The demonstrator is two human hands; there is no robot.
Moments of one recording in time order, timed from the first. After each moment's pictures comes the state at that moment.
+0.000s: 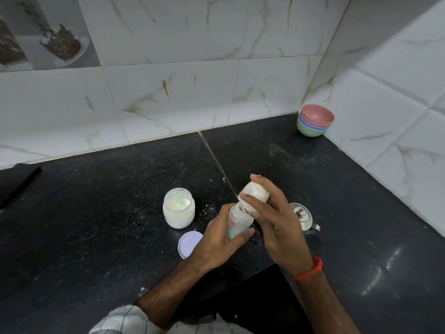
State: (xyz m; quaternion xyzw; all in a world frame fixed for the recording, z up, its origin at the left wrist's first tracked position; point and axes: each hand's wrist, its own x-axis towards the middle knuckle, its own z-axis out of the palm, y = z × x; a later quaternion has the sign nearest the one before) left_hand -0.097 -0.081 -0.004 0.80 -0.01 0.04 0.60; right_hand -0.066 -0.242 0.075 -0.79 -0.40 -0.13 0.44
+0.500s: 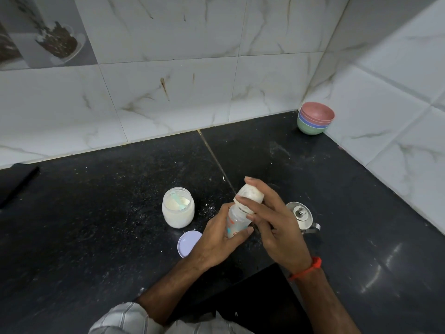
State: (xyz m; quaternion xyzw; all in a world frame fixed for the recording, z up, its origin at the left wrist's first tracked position) left_hand -0.093 -0.079 -0.007 0.80 -0.01 0.03 0.60; right_hand -0.066 -0.239 0.075 -0.79 -0.39 -0.13 0.46
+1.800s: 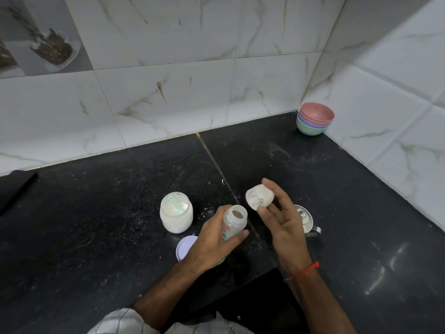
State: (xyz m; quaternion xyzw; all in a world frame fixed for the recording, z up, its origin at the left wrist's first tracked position) left_hand -0.085 -0.073 -0.015 0.83 0.00 0.04 0.56; right_hand -0.051 -0.245 0.045 -0.64 -0.15 0.02 0.75
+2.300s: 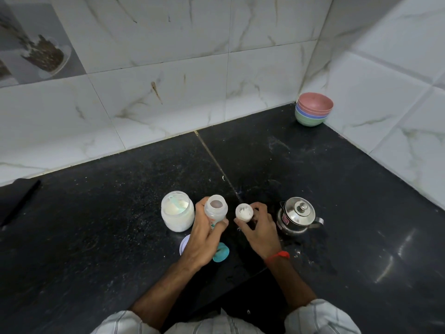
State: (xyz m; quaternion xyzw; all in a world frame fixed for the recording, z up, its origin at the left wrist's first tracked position) left_hand -0.093 -0.057 -0.023 0.82 0.08 0.09 0.57; right_hand -0.032 -0.230 -0.059 -0.89 -0.03 0.04 0.46
